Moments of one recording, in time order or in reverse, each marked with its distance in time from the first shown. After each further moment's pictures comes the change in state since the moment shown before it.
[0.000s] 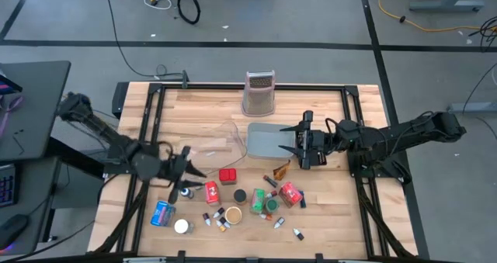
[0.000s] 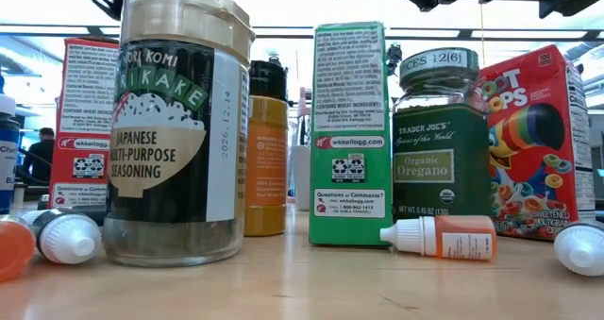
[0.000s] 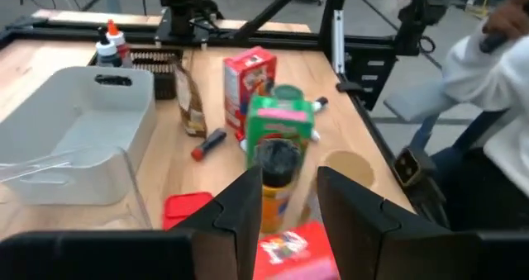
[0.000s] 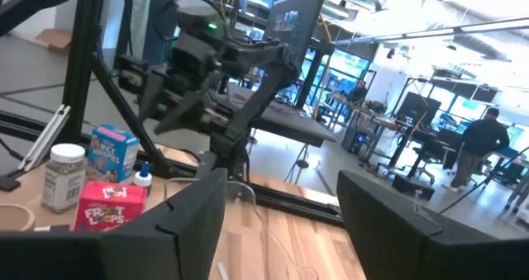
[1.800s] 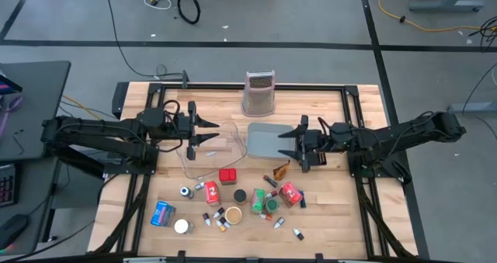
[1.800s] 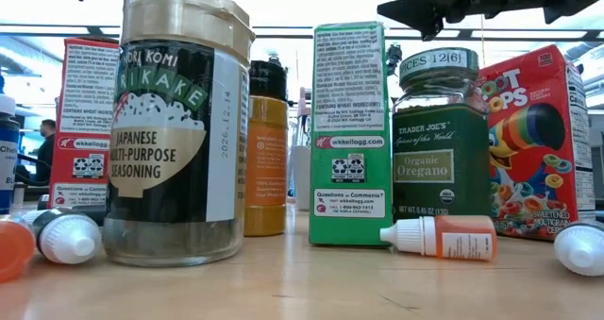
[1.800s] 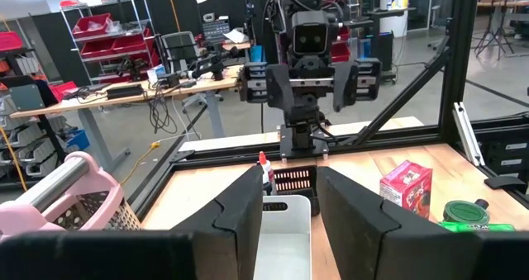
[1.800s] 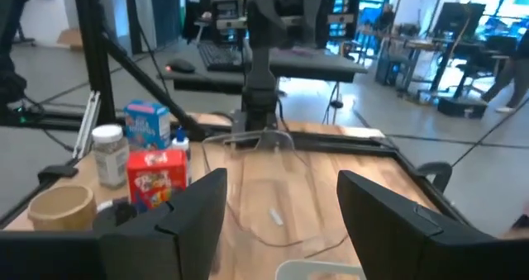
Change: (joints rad) left arm 0.706 -0.045 0.000 0.313 0.437 0.448; right arm 0.001 -0.001 0.000 -0.169 -0.002 0.261
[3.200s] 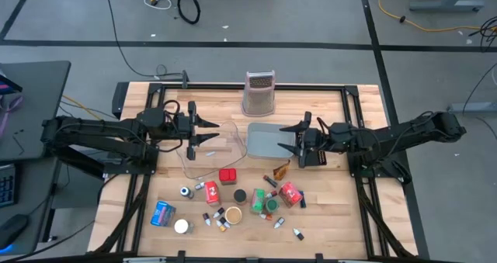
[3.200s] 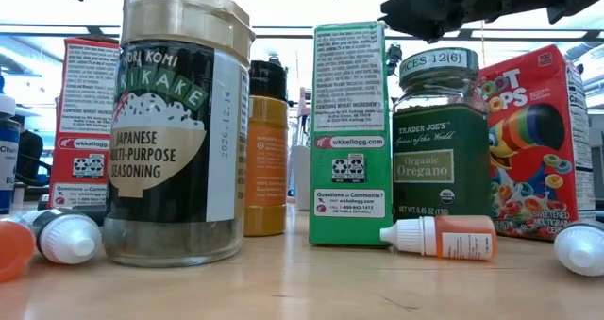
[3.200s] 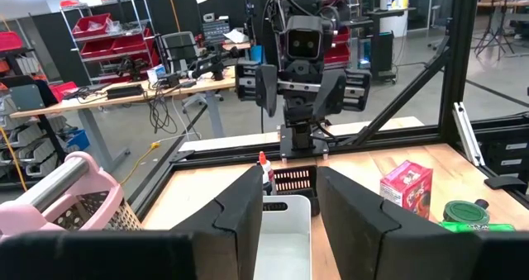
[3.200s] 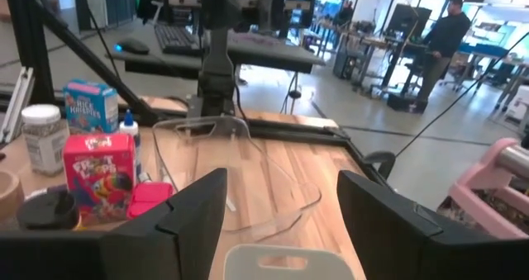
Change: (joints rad) left arm 0.000 0.000 0.000 0.000 0.000 0.000; right arm 0.000 0.001 0.000 -0.026 0.131 -0.073
